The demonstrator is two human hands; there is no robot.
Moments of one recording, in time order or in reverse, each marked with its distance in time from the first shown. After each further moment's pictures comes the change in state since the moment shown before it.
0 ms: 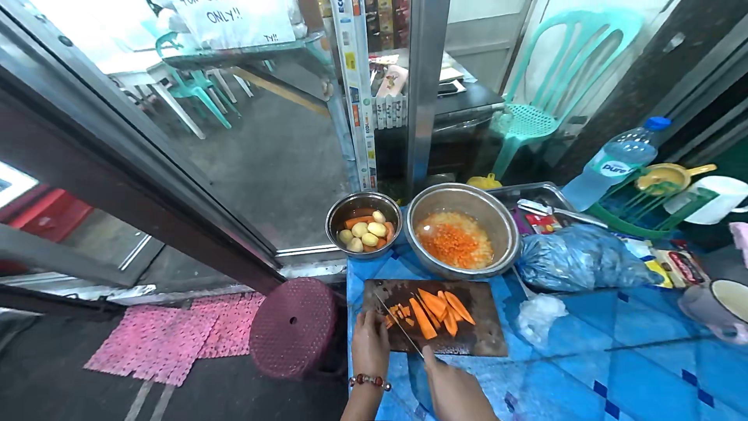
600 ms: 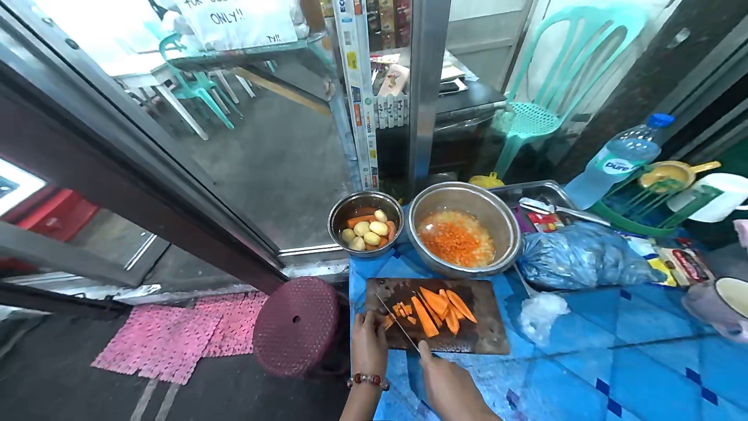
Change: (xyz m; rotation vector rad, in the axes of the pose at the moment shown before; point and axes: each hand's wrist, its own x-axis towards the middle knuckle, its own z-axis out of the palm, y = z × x) left_hand 0.000 -0.001 -0.009 -0.018 -0.072 -0.076; right_hand 0.013 -0.007 0.006 0.008 -0.039 0.014
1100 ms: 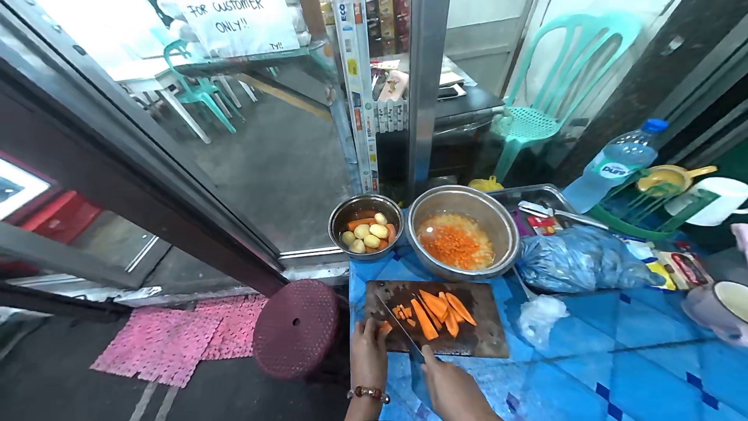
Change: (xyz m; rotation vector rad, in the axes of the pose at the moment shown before) left_hand -0.011 -0.008 0.006 0.008 0.054 0.039; right_hand 0.001 0.014 0.002 0.066 -0.001 -0.059
